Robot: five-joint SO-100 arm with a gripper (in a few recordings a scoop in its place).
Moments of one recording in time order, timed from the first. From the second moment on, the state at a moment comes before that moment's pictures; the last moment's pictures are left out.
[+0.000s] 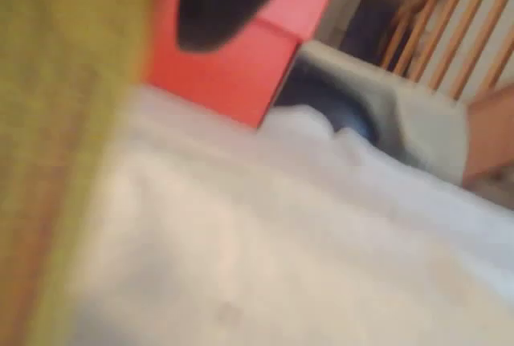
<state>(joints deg) 15.2 93.3 125.9 11.4 -113.9</state>
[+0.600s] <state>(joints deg) 15.4 91.5 123.4 9.0 -113.6</state>
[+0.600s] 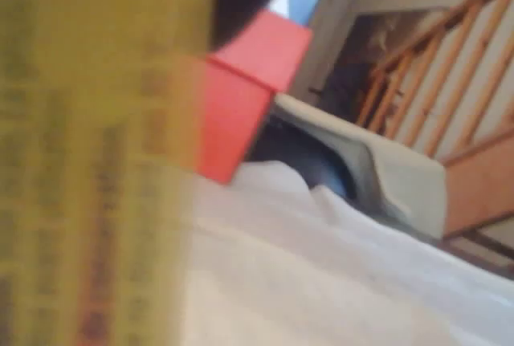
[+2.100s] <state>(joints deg) -14.9 91.1 102.1 26.5 -83.3</state>
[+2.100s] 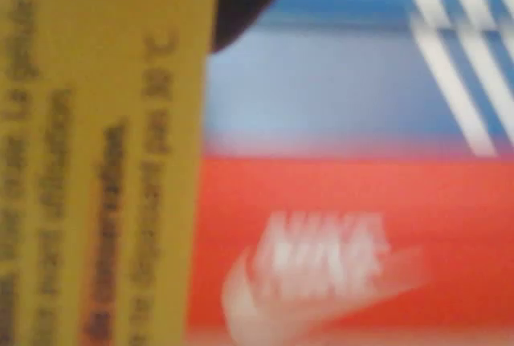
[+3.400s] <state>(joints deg) -2.0 168.8 156.8 46.9 -61.3</state>
